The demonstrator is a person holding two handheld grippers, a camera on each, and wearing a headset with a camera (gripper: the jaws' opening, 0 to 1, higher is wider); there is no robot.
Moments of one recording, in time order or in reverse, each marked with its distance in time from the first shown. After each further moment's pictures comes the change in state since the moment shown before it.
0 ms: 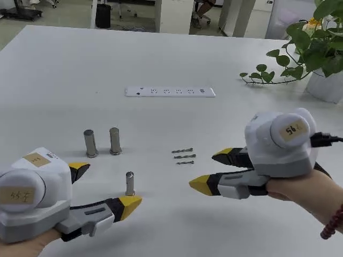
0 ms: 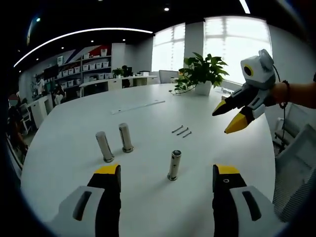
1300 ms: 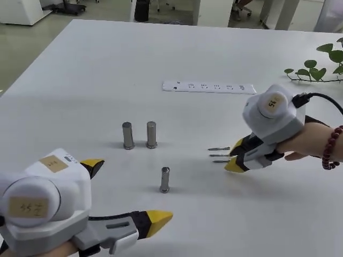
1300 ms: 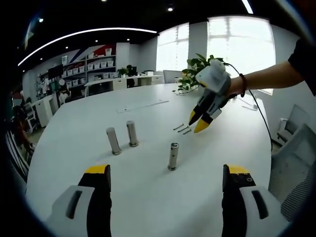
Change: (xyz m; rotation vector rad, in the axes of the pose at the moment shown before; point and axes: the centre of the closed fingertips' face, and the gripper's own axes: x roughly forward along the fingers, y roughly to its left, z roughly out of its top) left arm -0.028 0.002 -0.005 0.003 0.003 0.045; right arm 0.066 -0.045 -0.018 -0.264 0.280 0.156
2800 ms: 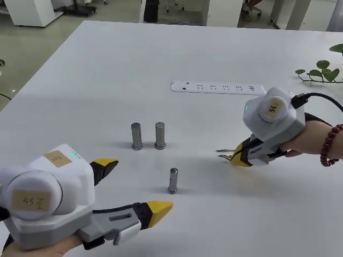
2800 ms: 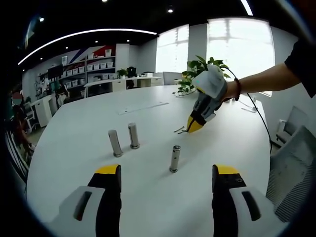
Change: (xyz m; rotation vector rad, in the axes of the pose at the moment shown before) left arm -0.002 0.004 0.005 -0.008 -0.012 -0.014; right arm 0.007 0.000 0.010 -0.171 0.009 0.019
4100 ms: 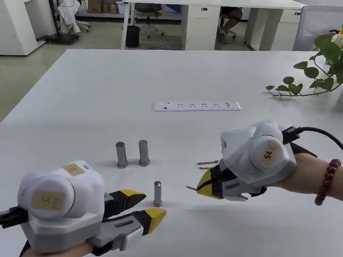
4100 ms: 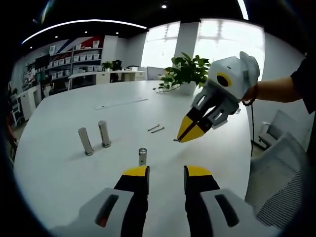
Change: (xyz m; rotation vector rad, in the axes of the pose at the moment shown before) left arm 0.011 -0.052 0.002 -0.052 0.054 -0.175; right arm -0.042 0.095 0.053 -0.260 -0.192 0.005
